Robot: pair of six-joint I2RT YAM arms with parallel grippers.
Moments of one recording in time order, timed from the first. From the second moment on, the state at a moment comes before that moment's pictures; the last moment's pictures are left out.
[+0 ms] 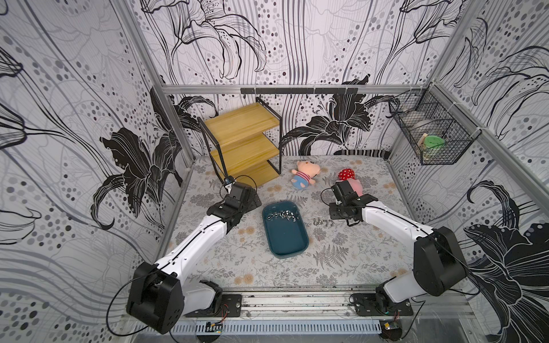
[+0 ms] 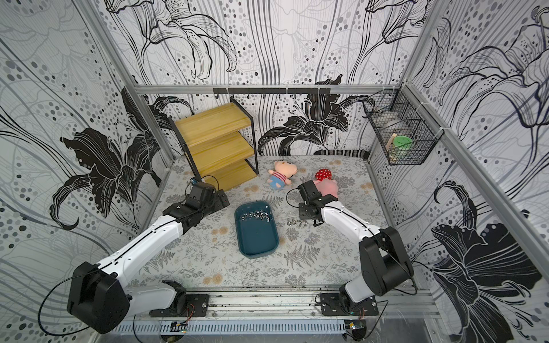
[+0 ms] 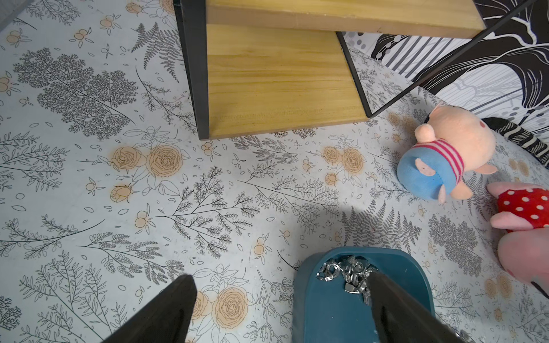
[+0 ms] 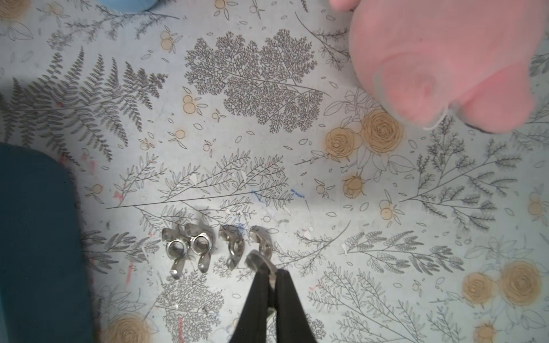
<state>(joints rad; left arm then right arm) -0.39 1.27 0.95 -0.49 -0.30 -0.74 0.45 1.52 1.02 -0.60 0.19 0.33</state>
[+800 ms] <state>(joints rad) -0.39 1.27 0.95 -0.50 -0.30 -0.74 0.41 1.60 0.97 -0.54 0.17 0.32</state>
